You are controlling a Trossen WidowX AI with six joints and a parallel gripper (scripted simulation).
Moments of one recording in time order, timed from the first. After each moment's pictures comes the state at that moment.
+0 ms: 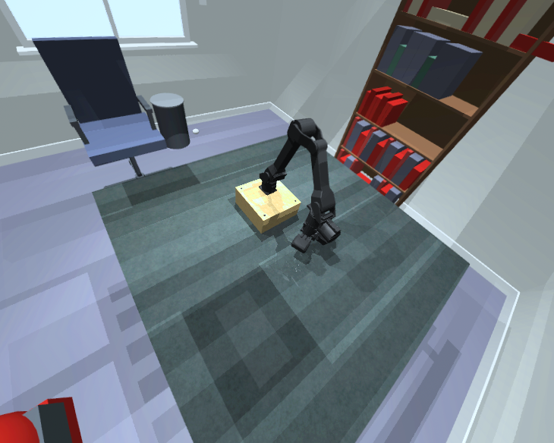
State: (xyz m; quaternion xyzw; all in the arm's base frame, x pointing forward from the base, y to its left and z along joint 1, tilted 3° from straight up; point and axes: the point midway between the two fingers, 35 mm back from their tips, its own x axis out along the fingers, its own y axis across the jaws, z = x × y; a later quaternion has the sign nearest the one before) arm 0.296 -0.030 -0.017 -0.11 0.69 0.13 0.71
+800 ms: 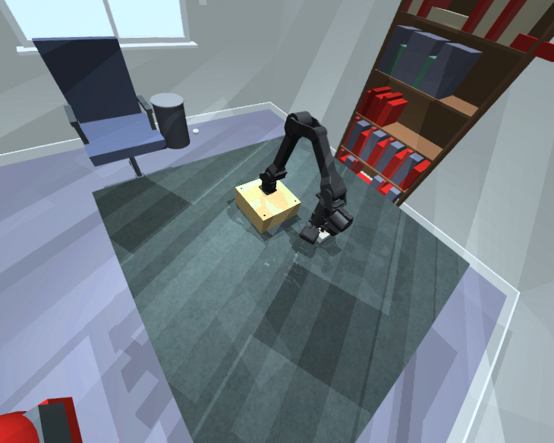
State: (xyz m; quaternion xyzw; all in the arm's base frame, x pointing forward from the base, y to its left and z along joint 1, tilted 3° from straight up) arm 0.301 -0.011 0.035 -0.11 0.68 0.13 0.71
